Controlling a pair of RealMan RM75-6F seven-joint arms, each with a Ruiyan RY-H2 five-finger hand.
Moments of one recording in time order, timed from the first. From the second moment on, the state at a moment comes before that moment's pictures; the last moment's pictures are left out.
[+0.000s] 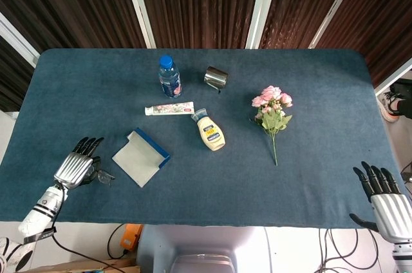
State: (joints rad) left arm -0.47 -1.49 0.04 -0.92 1.60 1.14 -0.19; right arm -0.01 -1.07 -0.04 -1.58 -1.60 1.51 -0.09
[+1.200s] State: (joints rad) left arm -0.74 -1.62 -0.13 -1.02 1.44 0.93 0.24; right arm -0.03 -1.03 -0.03 -1.58 -1.59 1.53 0.01
